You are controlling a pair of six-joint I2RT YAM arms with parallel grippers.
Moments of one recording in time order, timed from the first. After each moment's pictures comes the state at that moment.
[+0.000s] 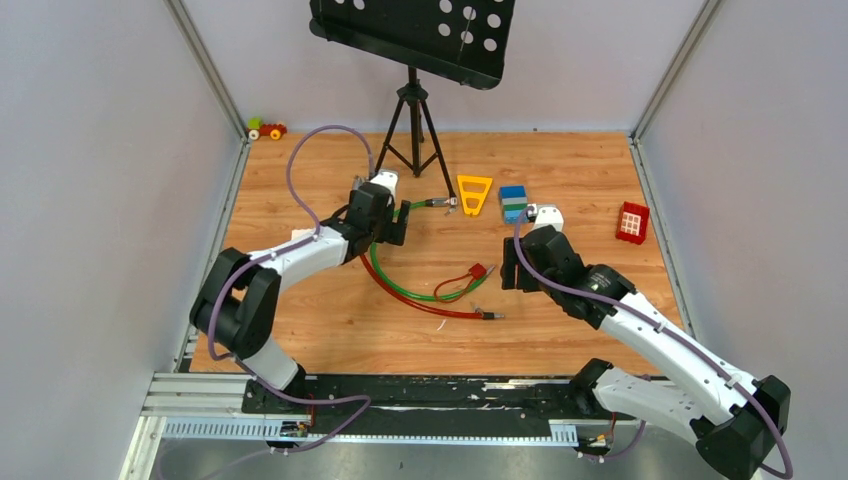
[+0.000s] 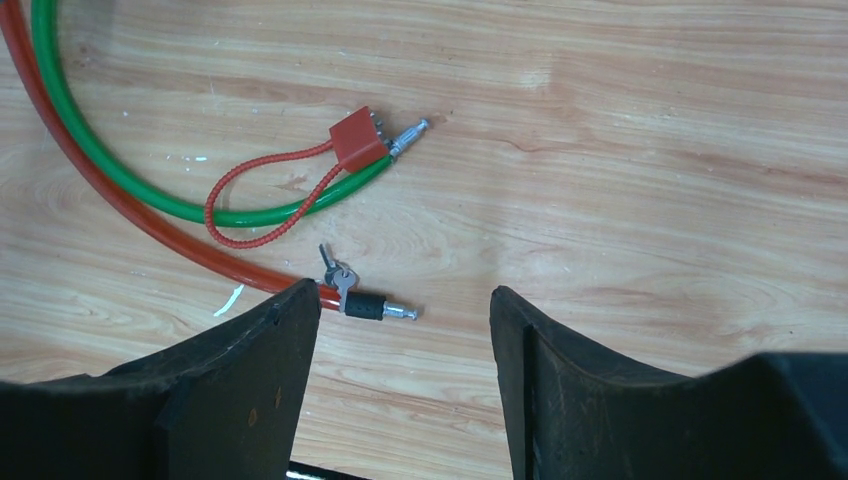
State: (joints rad) left arm -0.54 1.59 0.96 -0.08 -0.24 -0.19; right arm 0.71 0.95 0.84 -0.68 0.33 0.49
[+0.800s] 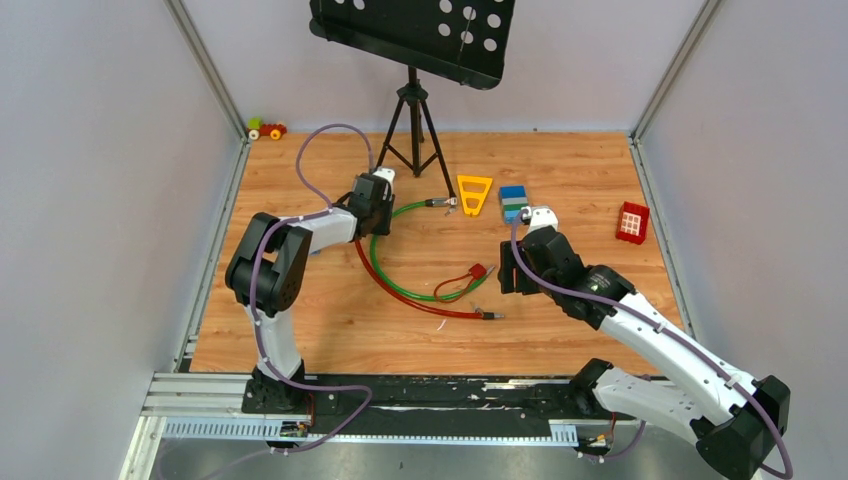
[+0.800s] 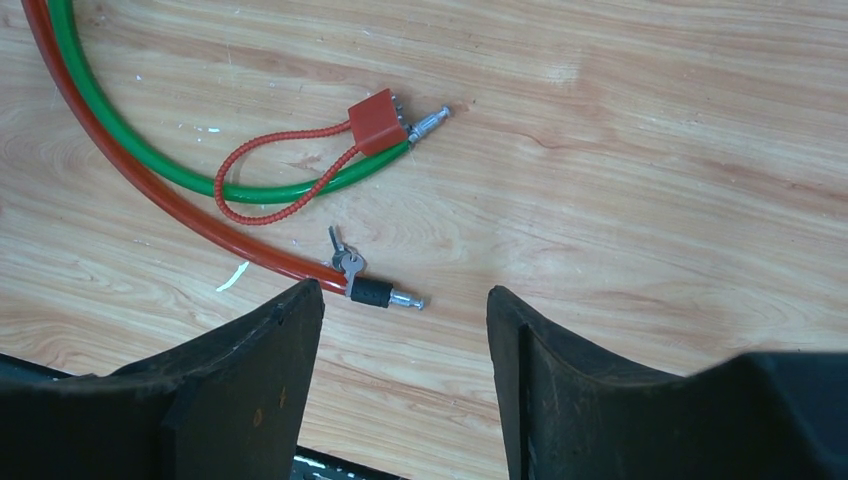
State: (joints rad) left arm -0.42 1.90 1.12 -0.04 -0.14 -0.16; right arm 0.71 0.94 0.84 -0.67 0.26 0.43
